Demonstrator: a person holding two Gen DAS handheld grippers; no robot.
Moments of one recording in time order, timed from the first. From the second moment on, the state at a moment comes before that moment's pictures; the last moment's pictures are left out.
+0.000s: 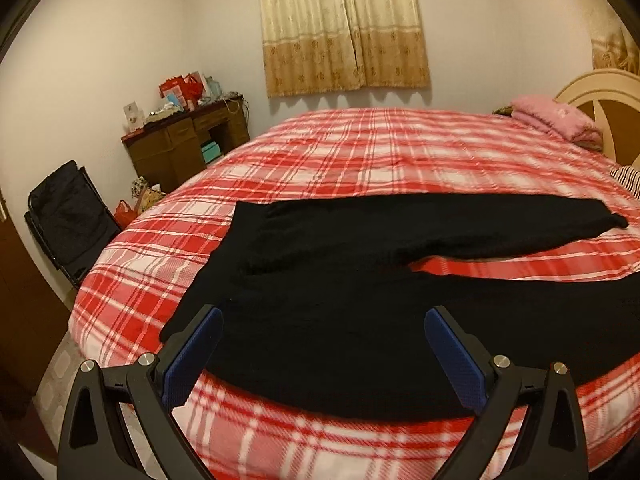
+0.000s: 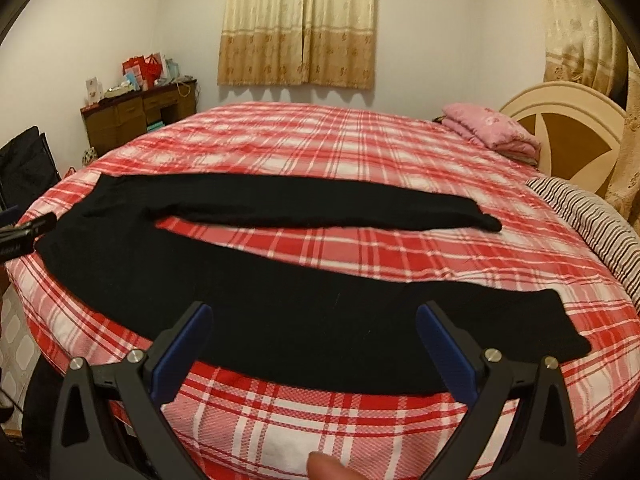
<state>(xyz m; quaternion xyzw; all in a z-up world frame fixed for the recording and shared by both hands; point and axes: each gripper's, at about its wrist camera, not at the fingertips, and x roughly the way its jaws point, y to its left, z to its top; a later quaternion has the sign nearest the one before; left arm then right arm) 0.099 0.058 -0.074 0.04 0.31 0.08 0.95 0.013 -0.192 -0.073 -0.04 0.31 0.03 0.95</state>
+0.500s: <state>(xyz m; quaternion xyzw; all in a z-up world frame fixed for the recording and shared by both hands) 0.277 0.211 -0.090 0.03 0.37 0.11 0.92 0.058 -0.230 -0.099 0.00 0.33 0.01 0.94</state>
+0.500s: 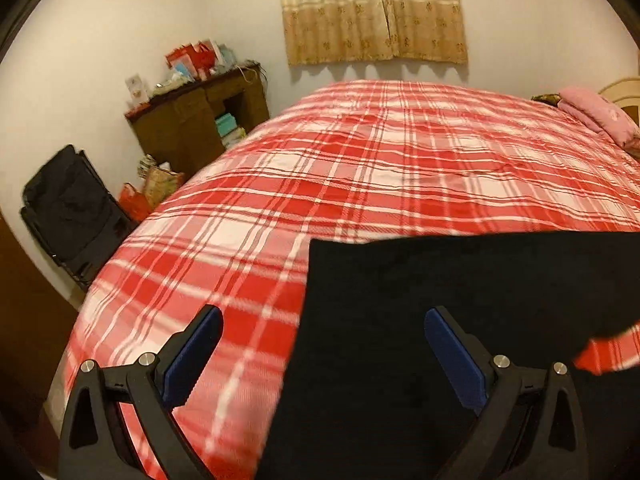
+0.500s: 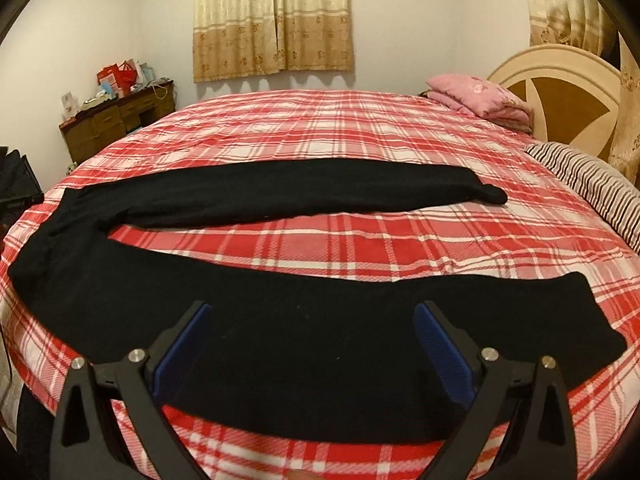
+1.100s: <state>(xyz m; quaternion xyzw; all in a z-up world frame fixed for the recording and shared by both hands) 0.368 0.228 -0.140 0.00 0.43 0.08 0.90 0.083 -0.254 -0.118 0.00 0.37 -0.02 0.93</state>
